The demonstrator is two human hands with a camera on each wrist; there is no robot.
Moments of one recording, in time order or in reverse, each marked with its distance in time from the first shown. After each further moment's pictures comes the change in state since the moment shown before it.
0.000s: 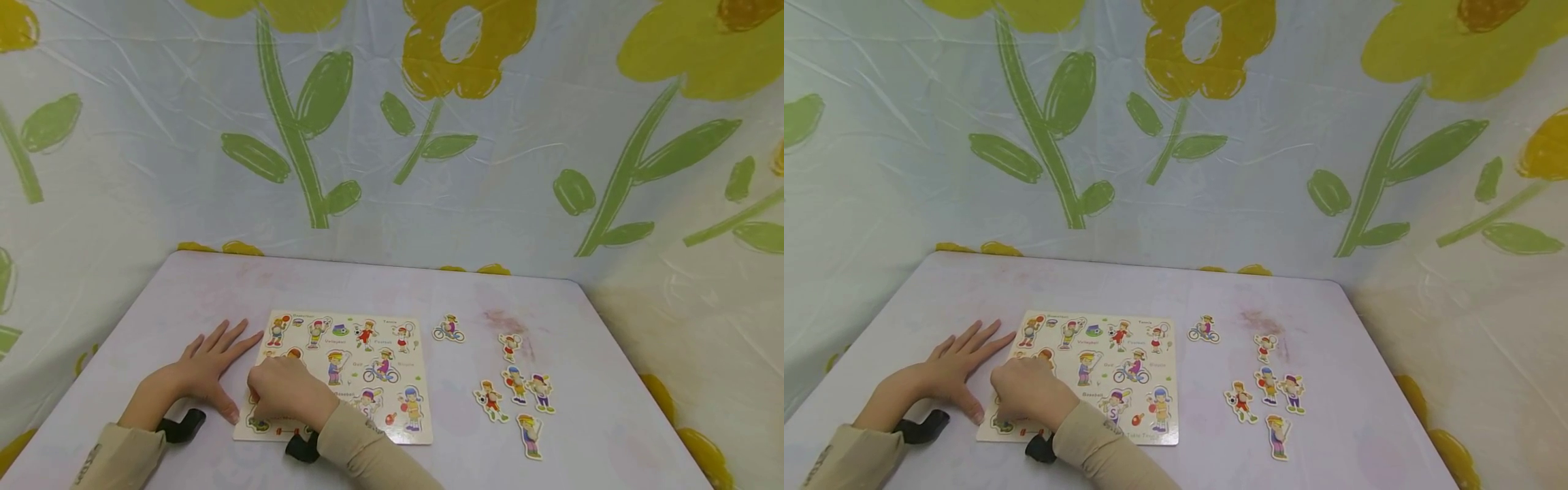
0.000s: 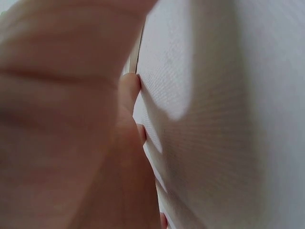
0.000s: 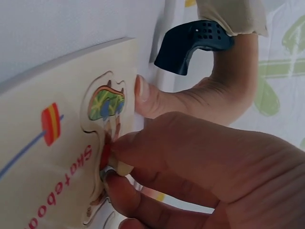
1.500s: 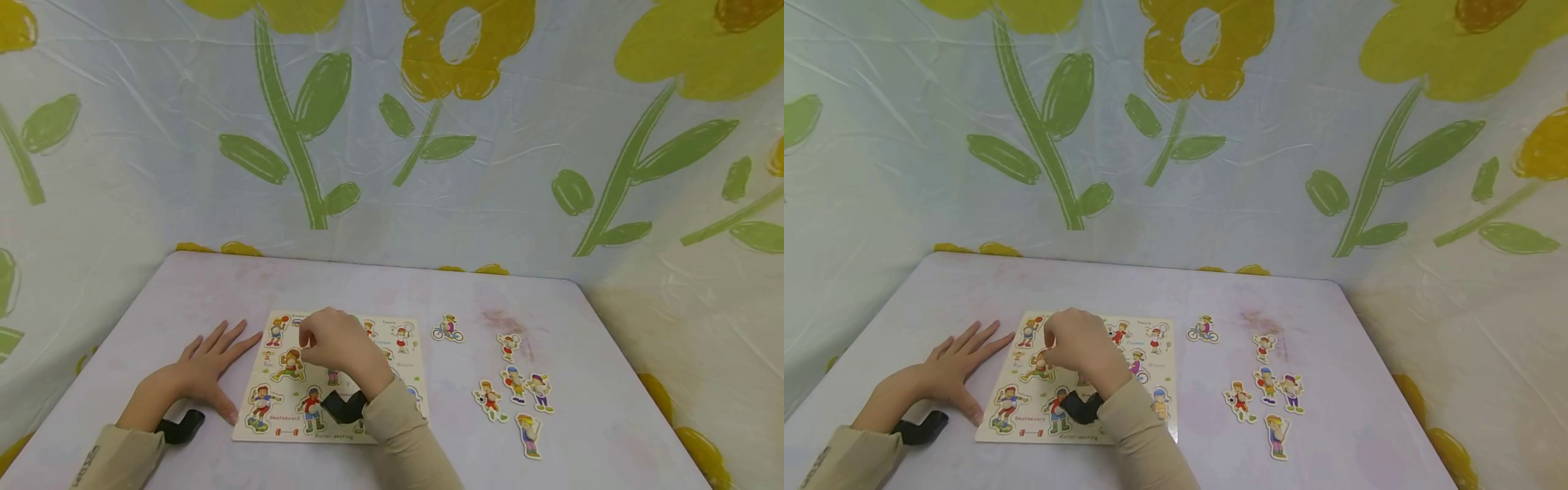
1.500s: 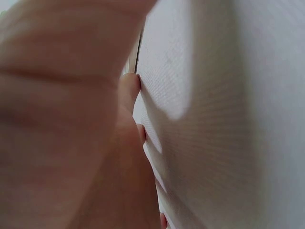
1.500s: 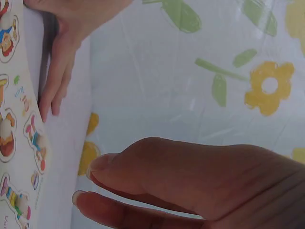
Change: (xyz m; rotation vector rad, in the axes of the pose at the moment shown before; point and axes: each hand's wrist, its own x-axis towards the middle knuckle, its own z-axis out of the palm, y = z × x) left_hand -0.004 0.007 -0.005 -0.019 0.009 0.010; right_hand -0.044 0.060 -0.064 0.196 0.196 0.129
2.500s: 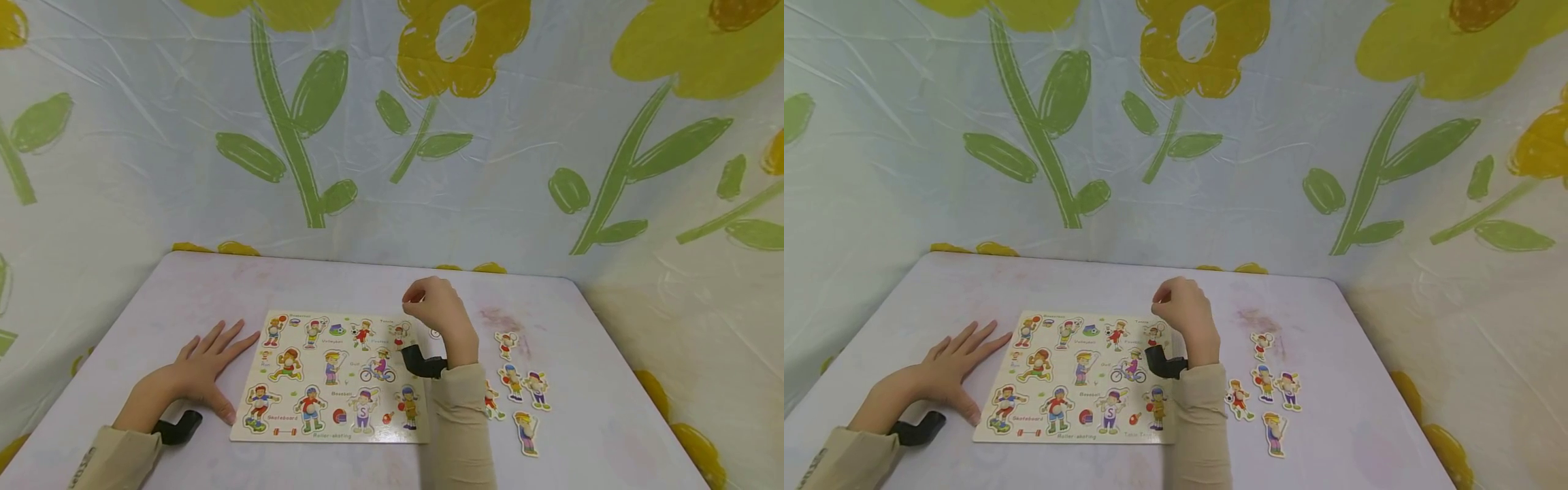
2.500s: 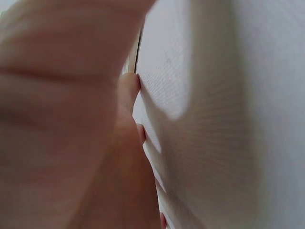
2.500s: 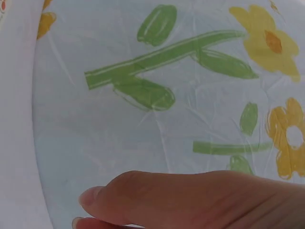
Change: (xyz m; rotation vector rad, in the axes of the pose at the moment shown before) left_hand 0.002 -0.006 0.011 0.047 0.022 -0.013; right_hand -0.060 0.123 -0.053 0.228 0.304 0.398
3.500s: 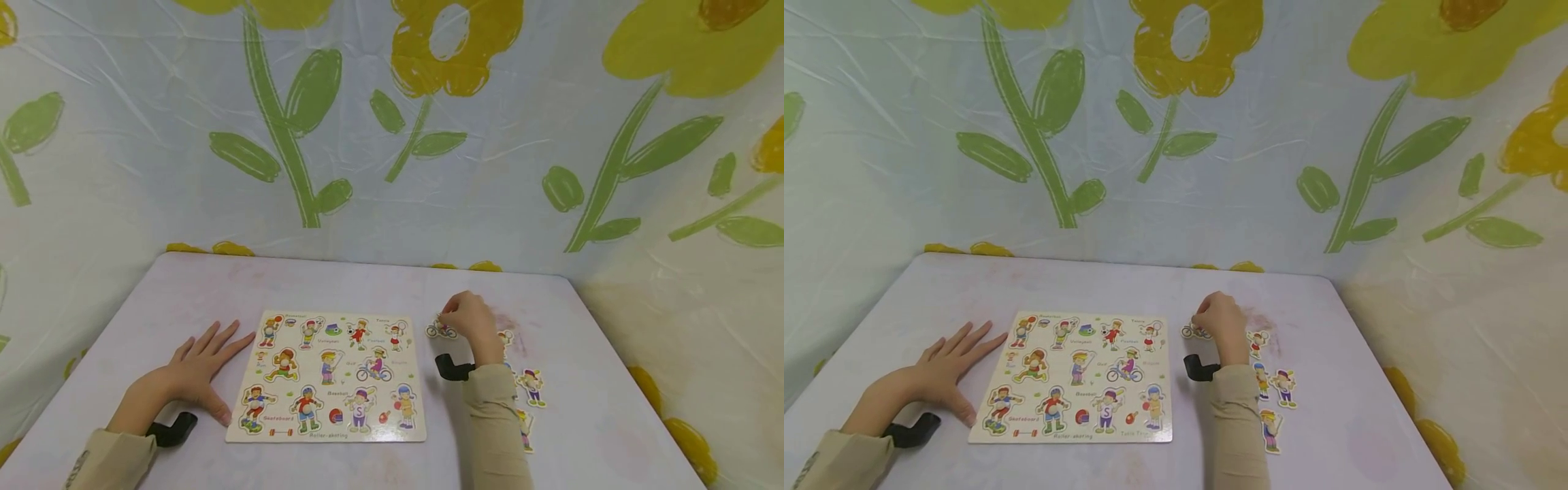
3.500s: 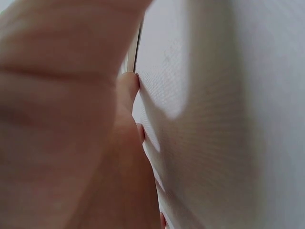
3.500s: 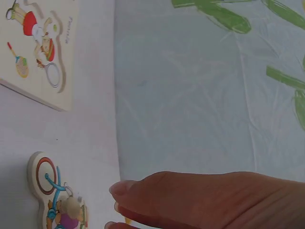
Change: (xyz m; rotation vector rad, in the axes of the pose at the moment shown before) left_hand 0.003 -0.004 0.003 0.008 0.008 -0.006; right_hand 0.004 0.089 -0.005 -0.132 -0.002 0.255
